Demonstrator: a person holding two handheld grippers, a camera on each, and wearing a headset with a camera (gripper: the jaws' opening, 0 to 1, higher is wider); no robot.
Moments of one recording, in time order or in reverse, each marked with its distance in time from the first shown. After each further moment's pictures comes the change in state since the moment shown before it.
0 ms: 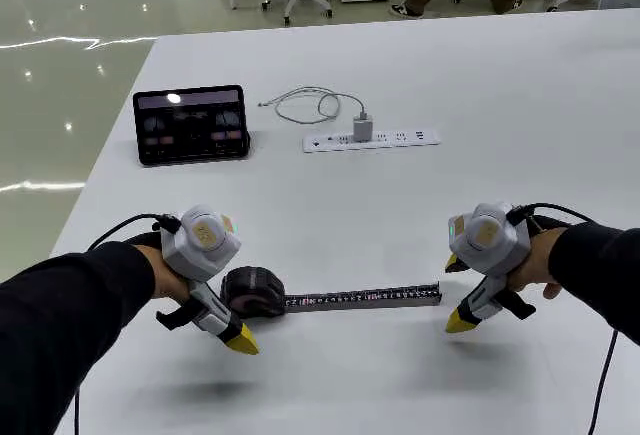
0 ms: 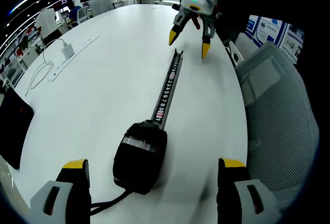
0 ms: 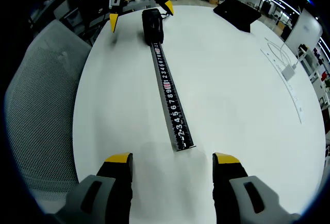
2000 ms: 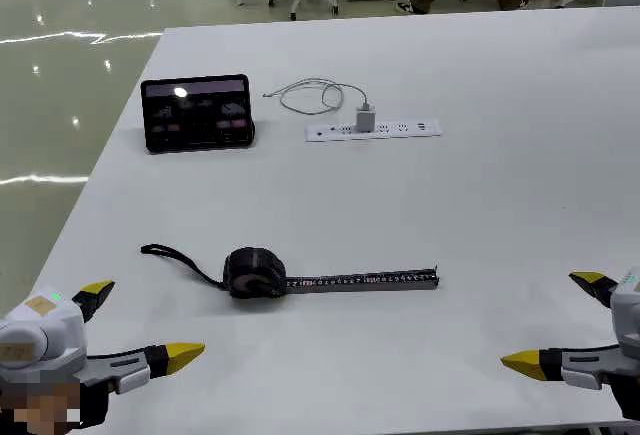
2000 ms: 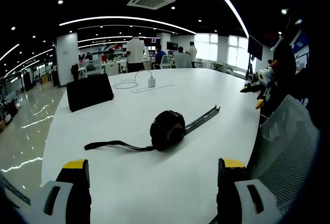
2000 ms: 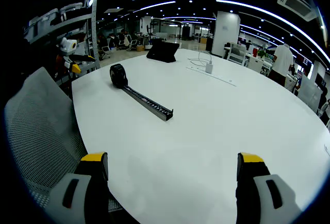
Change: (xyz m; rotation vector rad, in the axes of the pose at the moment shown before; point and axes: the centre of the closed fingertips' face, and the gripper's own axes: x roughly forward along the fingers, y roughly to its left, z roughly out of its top) left arm -0.114 -0.033 -0.081 -0.436 -0.537 0.472; right arm -0.102 0.059 -0.071 0.434 -0.446 -0.414
